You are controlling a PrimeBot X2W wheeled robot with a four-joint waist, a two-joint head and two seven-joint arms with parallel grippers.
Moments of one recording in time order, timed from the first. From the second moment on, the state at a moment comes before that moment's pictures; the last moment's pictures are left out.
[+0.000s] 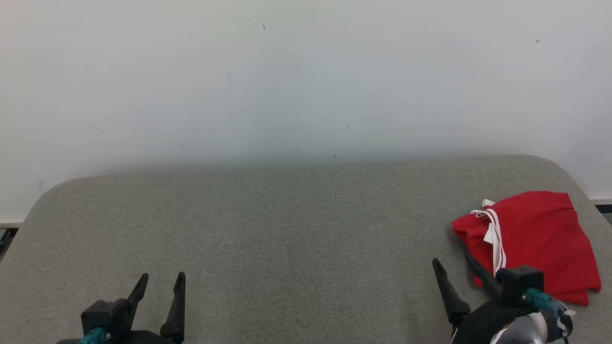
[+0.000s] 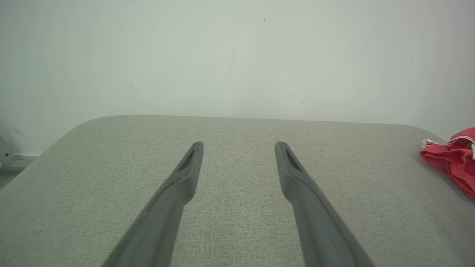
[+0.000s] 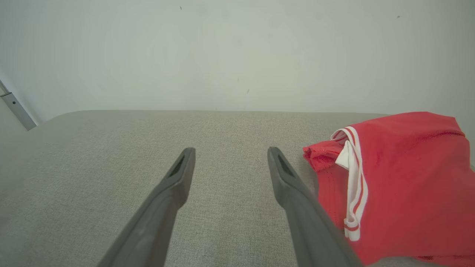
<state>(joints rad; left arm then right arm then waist) -0.04 0.24 -0.32 0.17 -0.34 0.11 -0.07 -0.05 -0.06 0.01 0.26 0.20 0.13 0.00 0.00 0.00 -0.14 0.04</state>
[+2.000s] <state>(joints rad) 0.03 0.16 -0.20 0.26 -0.55 0.09 -0.03 0.03 -0.05 0.03 0.32 0.47 0.12 0.01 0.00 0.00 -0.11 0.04</state>
